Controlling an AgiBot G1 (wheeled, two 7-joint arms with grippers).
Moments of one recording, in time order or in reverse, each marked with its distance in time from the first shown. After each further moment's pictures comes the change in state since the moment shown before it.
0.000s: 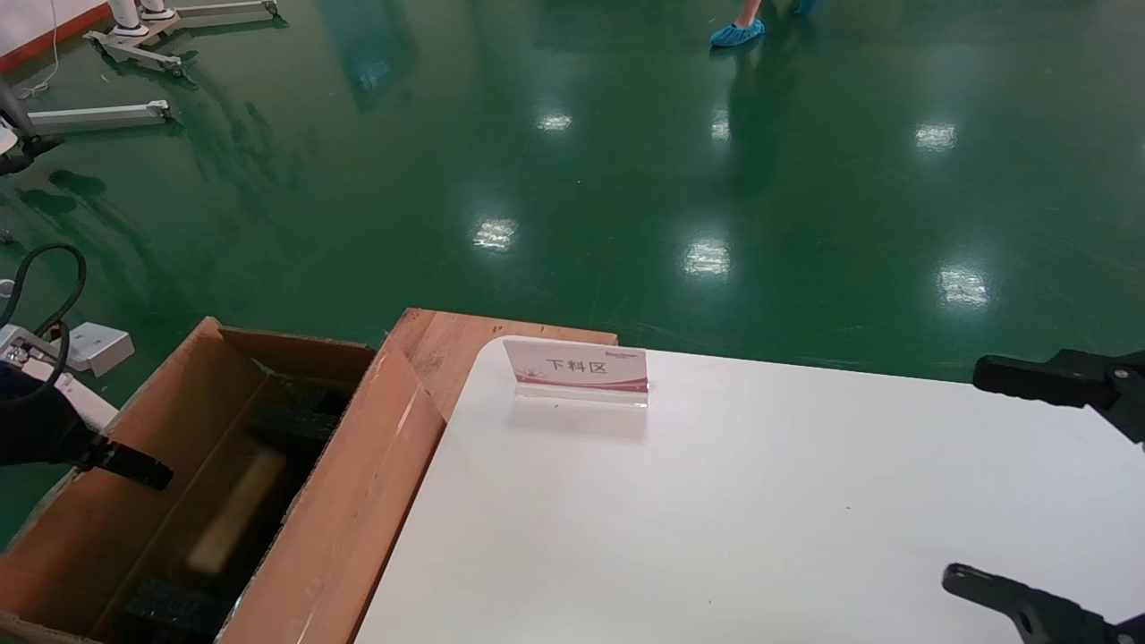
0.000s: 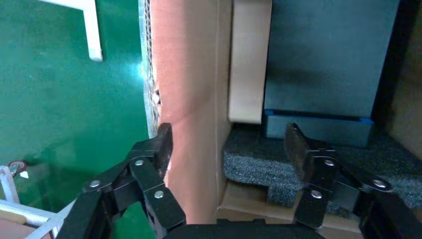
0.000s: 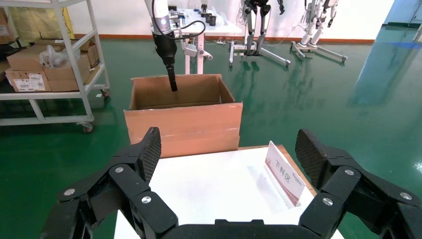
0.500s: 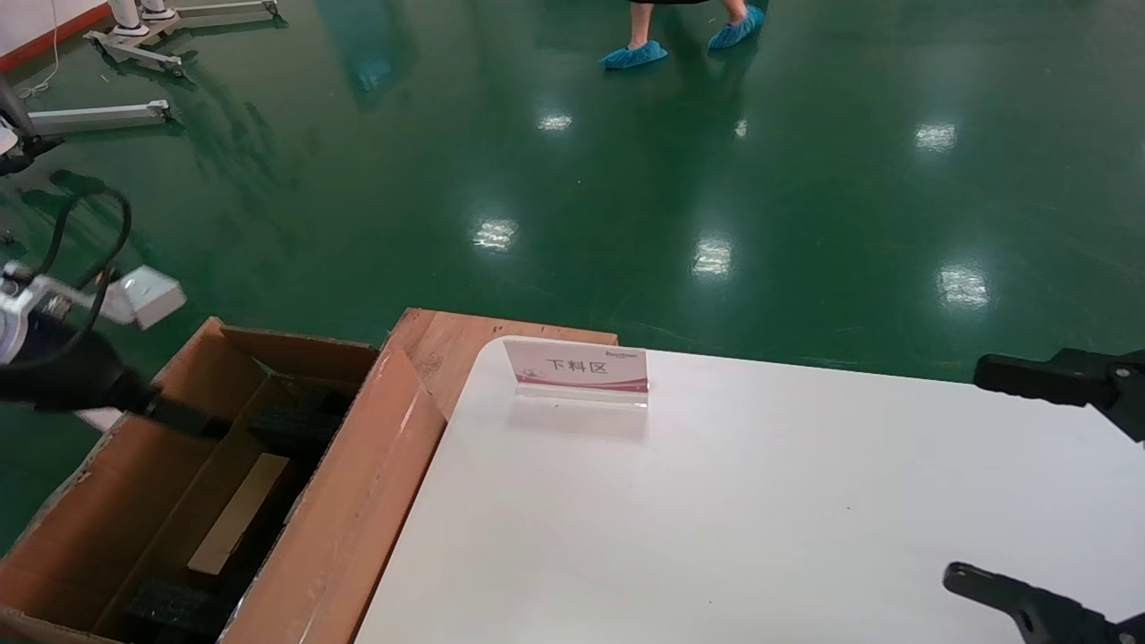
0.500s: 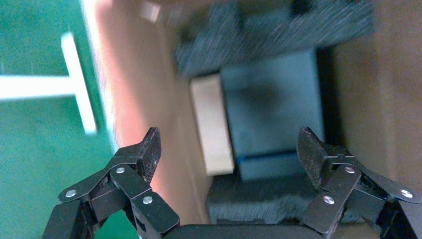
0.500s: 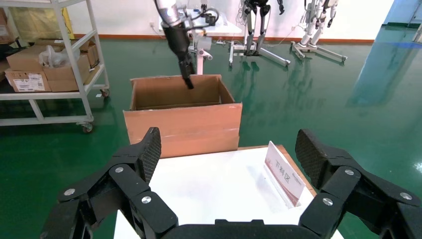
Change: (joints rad) left arm -0.131 -0.043 -0.075 -0.142 -0.031 -0.016 0.163; right arm 0.000 0.000 -0.001 -0.001 0.000 0.000 0.000
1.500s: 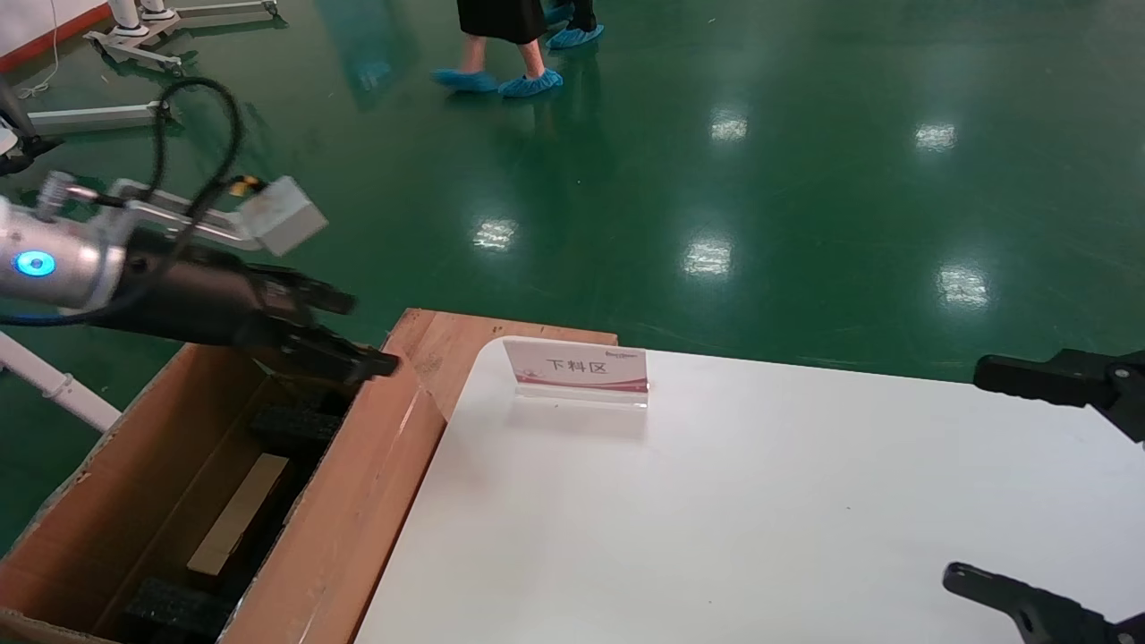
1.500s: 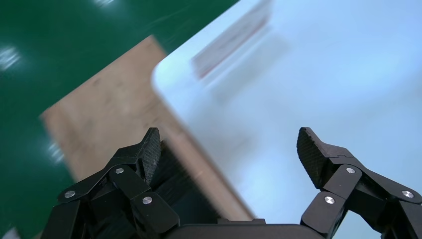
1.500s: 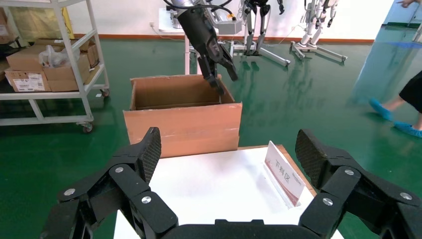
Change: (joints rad) left arm 0.122 -0.033 -0.455 -0.256 -0.134 0.078 0.265; right arm 0.000 0.000 -0.001 -0.001 0.000 0.000 -0.001
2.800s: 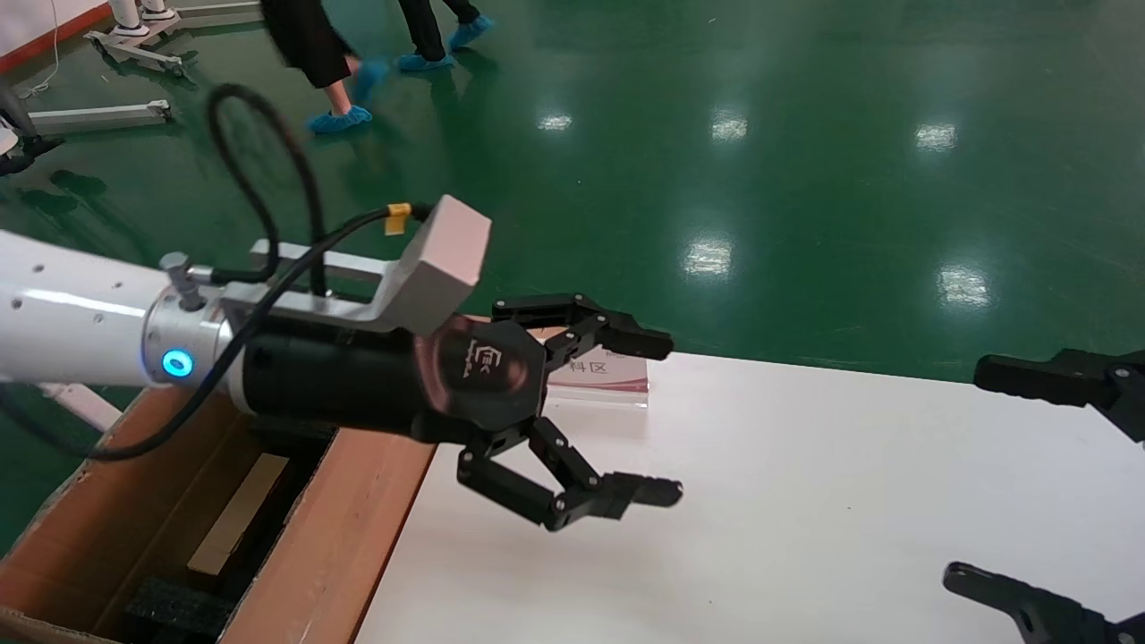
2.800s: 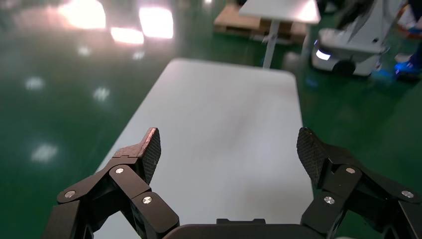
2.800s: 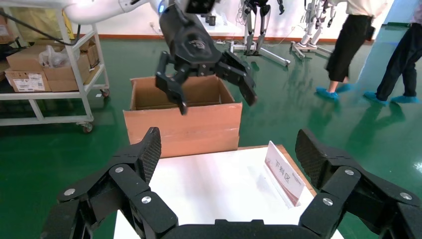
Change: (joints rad) left arm 0.976 0.179 -1.275 -0.145 -0.222 0.303 0.394; right arm 0.001 0.001 -0.002 0.000 0.001 0.001 -0.001
